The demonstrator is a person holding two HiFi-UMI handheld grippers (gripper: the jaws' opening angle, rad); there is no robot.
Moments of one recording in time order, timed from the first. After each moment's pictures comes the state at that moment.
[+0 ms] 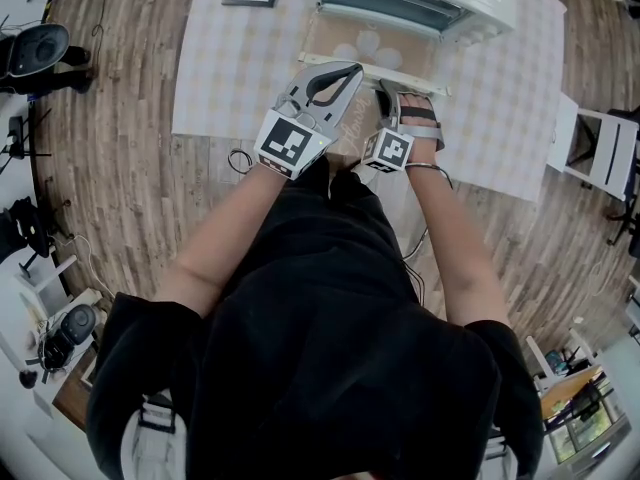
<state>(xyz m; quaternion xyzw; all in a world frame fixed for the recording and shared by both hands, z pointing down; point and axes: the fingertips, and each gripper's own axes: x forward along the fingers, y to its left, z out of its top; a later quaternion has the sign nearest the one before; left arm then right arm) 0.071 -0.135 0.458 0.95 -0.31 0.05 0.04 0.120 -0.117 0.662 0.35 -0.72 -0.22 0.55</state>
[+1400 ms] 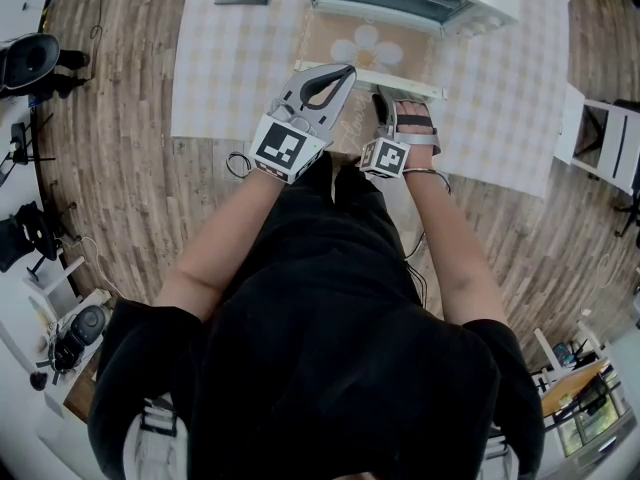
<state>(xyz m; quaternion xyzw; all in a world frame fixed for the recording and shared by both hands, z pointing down) 0.069 -0.136 0.481 0.95 -0.31 0.07 0.07 0.118 -0.097 0.692 0.35 -0.73 -0.22 0.55</state>
